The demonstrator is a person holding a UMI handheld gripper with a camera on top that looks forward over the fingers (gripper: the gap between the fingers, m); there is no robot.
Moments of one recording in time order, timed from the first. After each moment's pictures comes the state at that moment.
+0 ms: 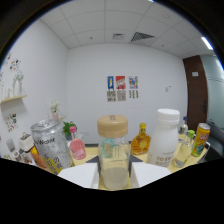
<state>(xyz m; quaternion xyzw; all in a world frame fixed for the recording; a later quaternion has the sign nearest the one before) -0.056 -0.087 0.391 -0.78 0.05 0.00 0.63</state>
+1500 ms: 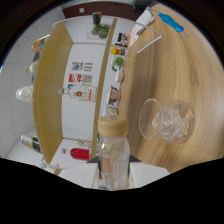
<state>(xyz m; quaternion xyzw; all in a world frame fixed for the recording) -0.069 -0.211 0.124 -0.63 0.44 0.47 0.42</state>
